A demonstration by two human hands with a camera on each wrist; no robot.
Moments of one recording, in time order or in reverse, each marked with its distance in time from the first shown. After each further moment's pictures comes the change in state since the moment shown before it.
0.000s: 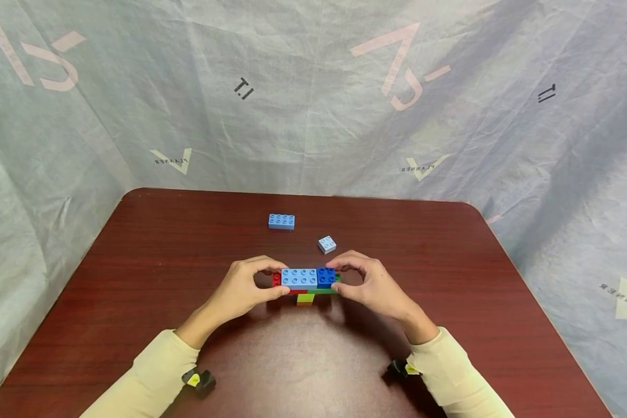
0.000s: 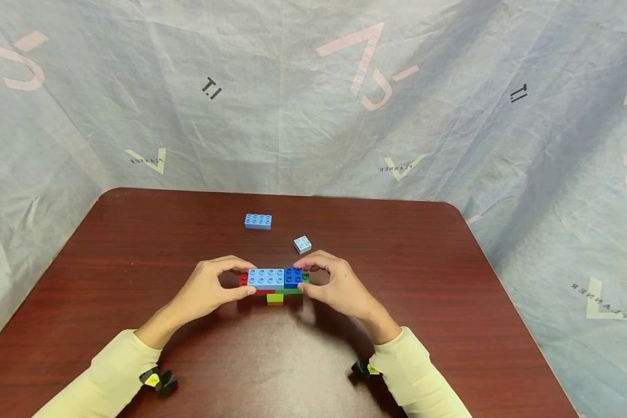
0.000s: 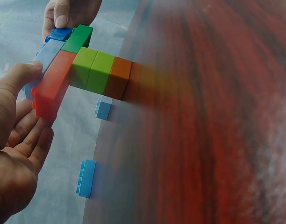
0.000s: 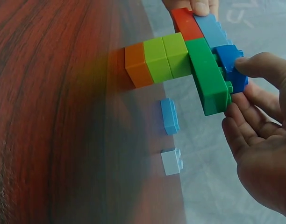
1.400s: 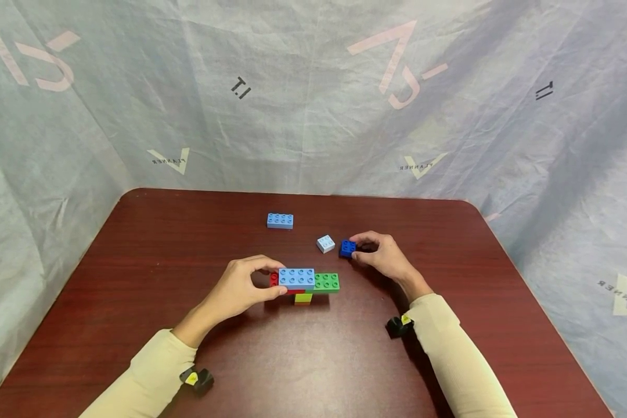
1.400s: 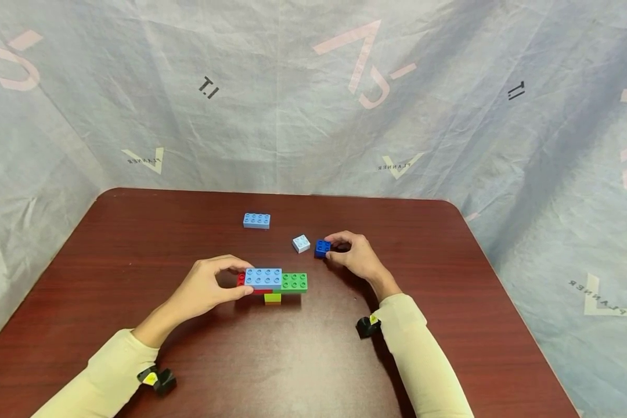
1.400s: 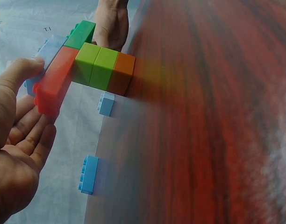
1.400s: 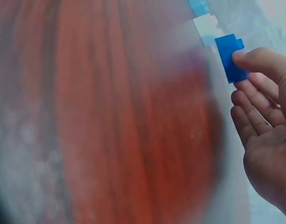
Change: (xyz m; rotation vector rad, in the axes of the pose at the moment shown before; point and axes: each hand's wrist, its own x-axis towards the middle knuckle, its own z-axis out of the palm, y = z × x) left_hand 0.000 -0.001 -0.004 0.012 -0.016 -0.023; right_hand 0.041 0.102 -0.048 0.005 0.117 0.229
